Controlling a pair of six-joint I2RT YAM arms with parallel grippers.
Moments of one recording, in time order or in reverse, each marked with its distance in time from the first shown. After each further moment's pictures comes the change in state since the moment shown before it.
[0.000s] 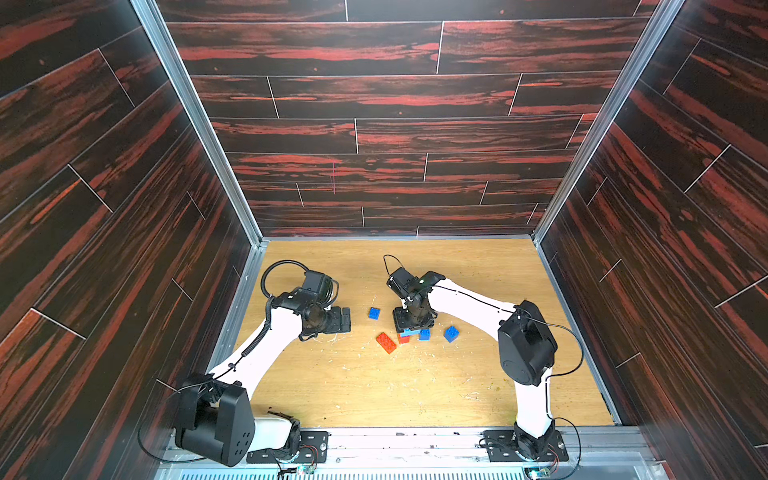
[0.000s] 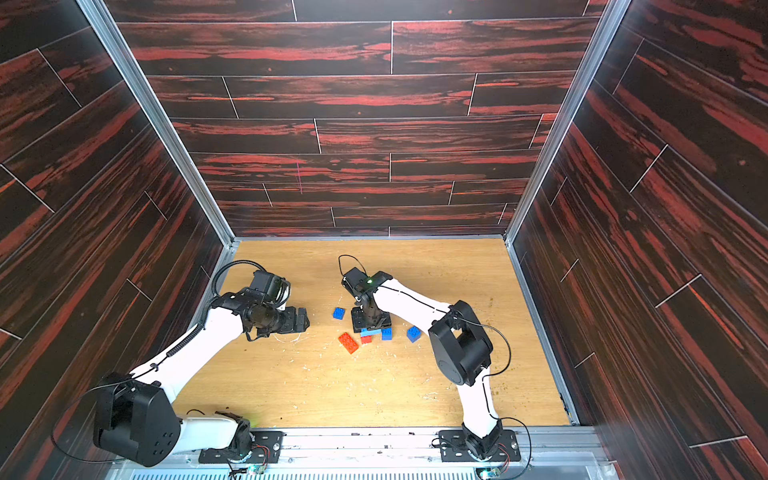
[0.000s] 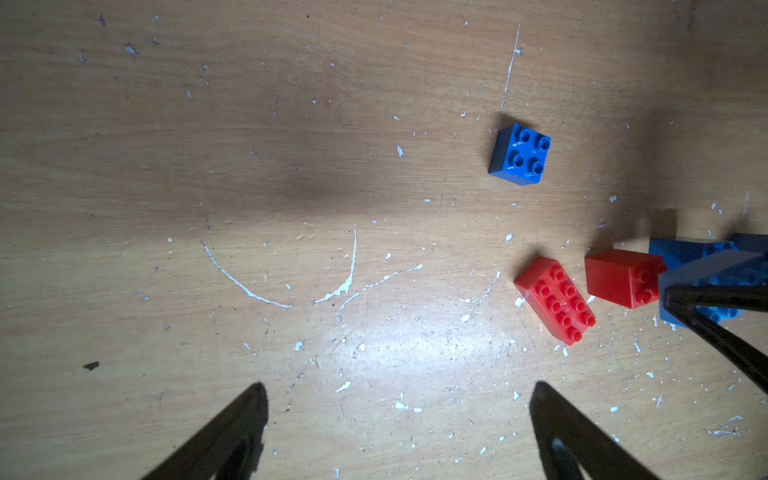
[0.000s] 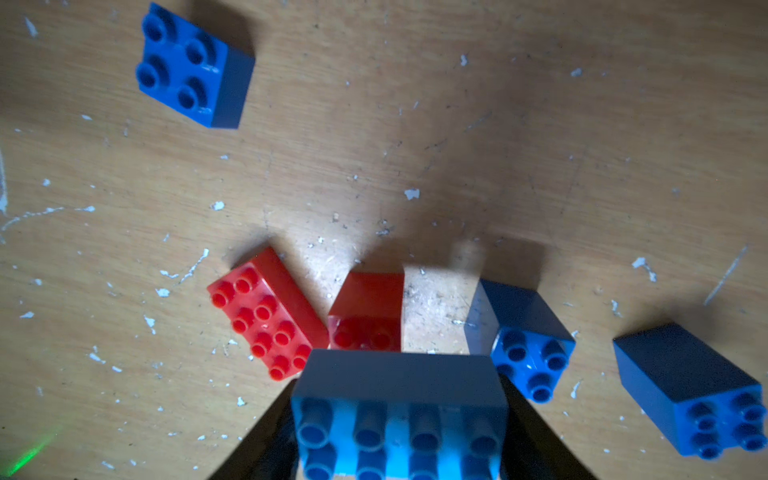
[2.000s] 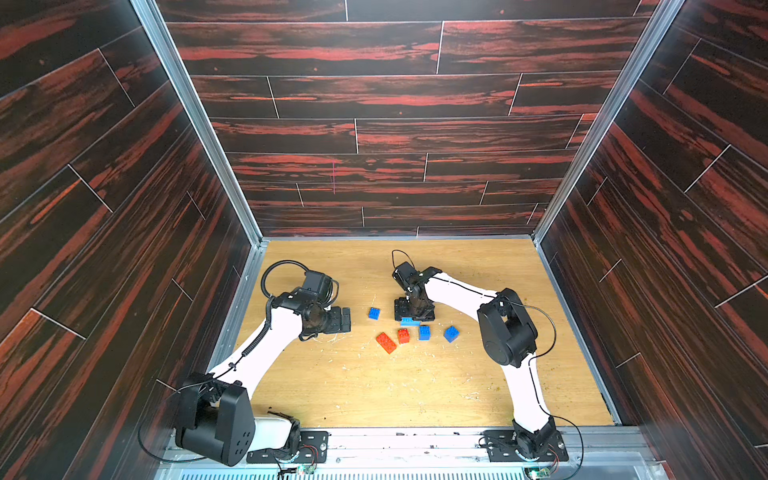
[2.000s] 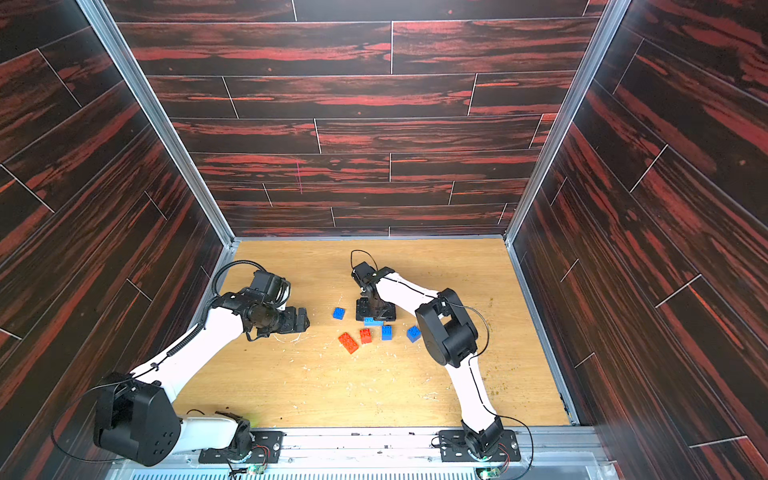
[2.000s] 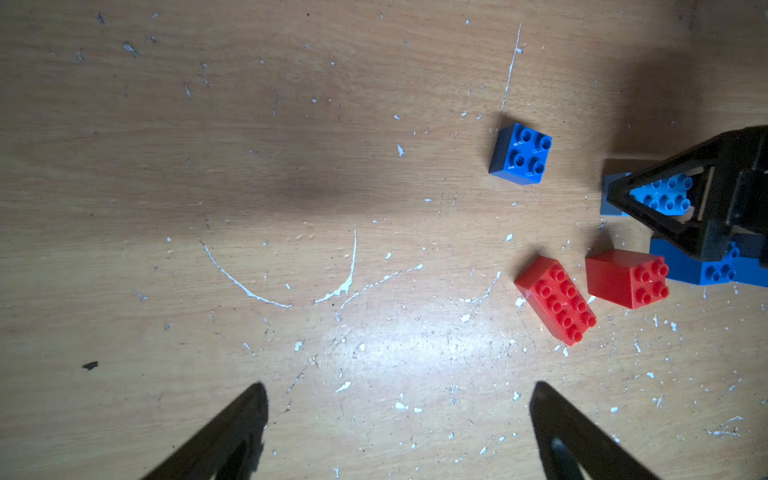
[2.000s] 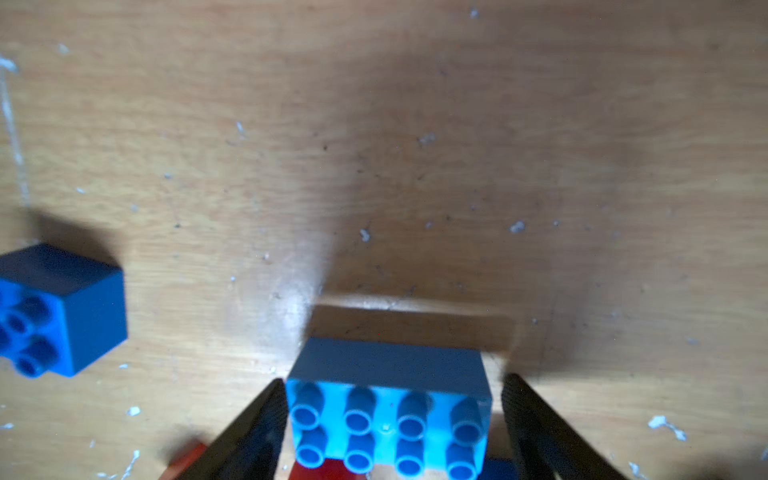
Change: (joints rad) left arm 0.000 0.002 0.000 0.000 0.000 0.000; right arm -0.112 0.187 0.092 0.095 0.005 0.080
